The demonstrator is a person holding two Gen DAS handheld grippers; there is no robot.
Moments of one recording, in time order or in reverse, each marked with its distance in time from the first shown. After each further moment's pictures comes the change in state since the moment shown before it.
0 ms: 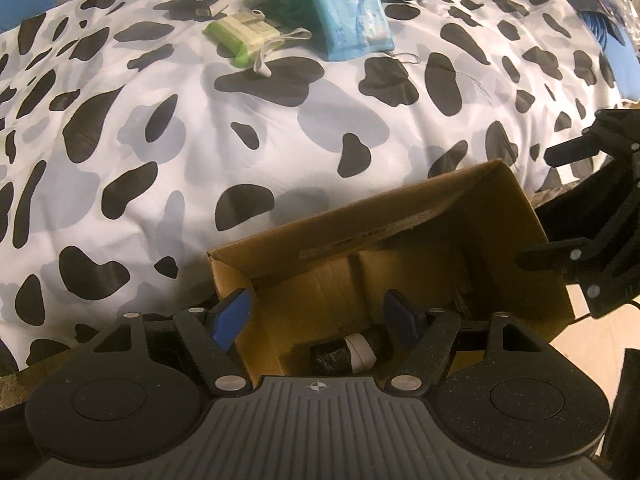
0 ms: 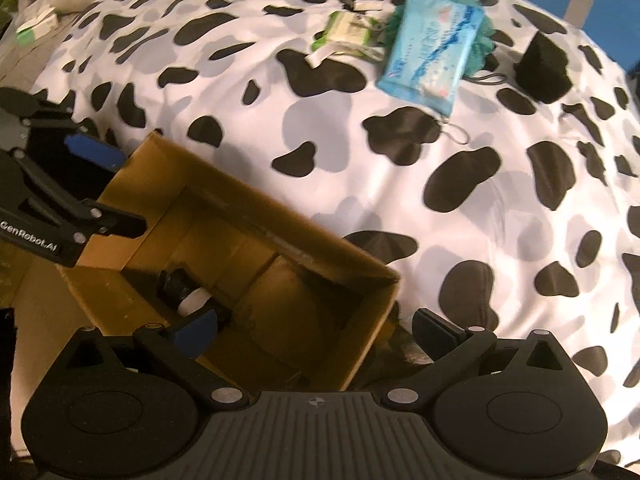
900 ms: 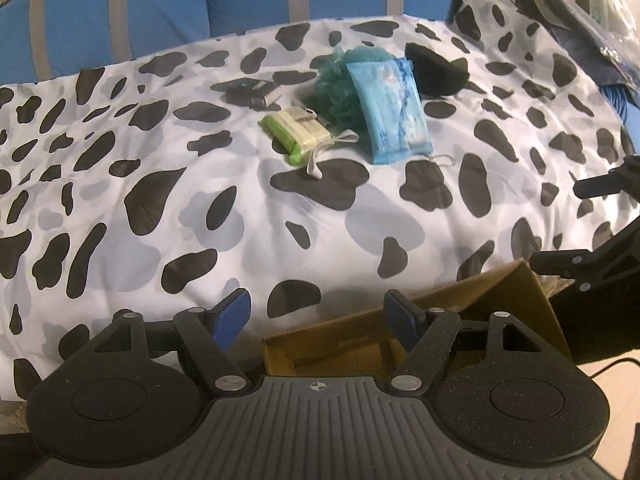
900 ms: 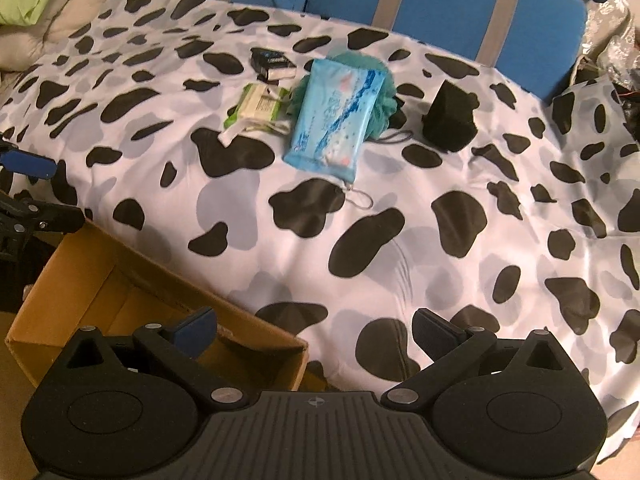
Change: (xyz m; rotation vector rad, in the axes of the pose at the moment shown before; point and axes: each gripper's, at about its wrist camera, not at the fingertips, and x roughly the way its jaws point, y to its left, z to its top) left arm -0.035 0.009 0.018 -0.066 -0.247 0.111; right arm -0.021 -0.020 0.012 0.082 -0.202 -0.196
